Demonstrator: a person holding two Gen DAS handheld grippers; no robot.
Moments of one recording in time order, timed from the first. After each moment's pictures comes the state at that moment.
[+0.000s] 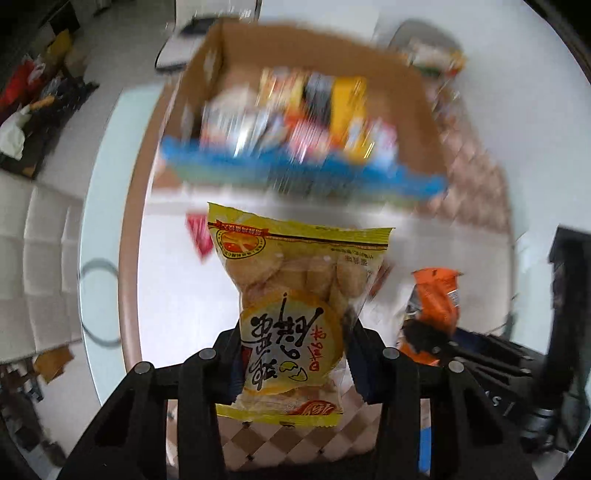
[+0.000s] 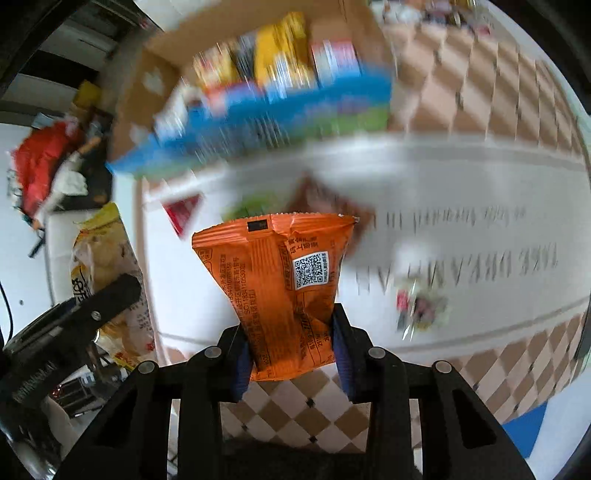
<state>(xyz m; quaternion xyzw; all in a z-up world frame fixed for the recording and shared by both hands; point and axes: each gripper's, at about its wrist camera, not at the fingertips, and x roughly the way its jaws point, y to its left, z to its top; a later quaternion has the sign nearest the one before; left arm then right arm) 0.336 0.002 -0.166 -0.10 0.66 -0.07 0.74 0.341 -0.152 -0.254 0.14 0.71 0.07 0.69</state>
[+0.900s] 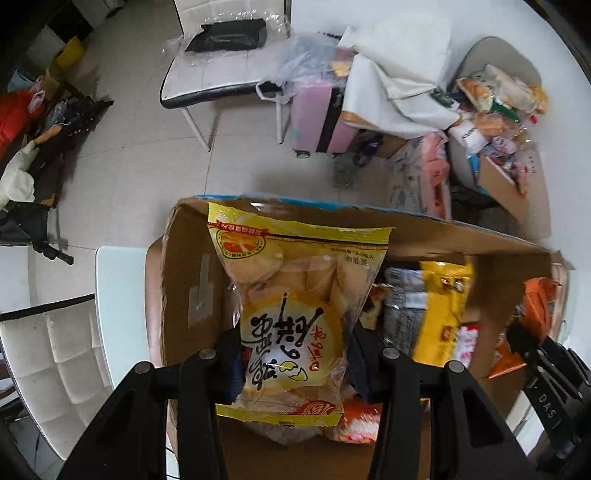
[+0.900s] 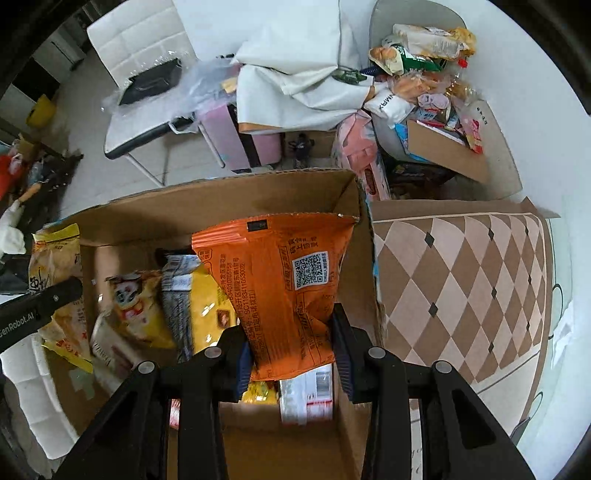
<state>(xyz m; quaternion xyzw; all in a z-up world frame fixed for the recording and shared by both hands) 0.637 0.037 -0.269 -0.05 0.71 0.01 0.70 0.673 -0.141 -0.317 0.03 0.68 -0.03 0.73</state>
